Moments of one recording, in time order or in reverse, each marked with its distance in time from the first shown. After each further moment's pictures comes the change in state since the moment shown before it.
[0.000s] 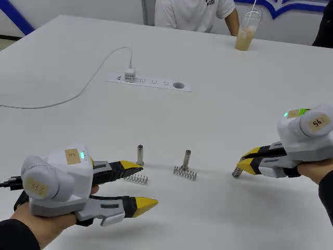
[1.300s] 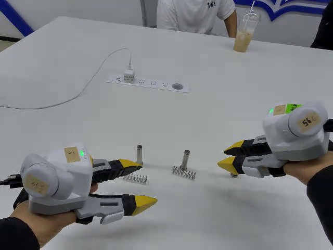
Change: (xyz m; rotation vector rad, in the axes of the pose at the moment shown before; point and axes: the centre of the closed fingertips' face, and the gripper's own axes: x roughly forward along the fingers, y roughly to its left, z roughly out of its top) left arm 0.000 0.000 0.003 0.006 -0.002 0.003; right arm 0.008 0.044 0.040 -0.097 -0.072 0.060
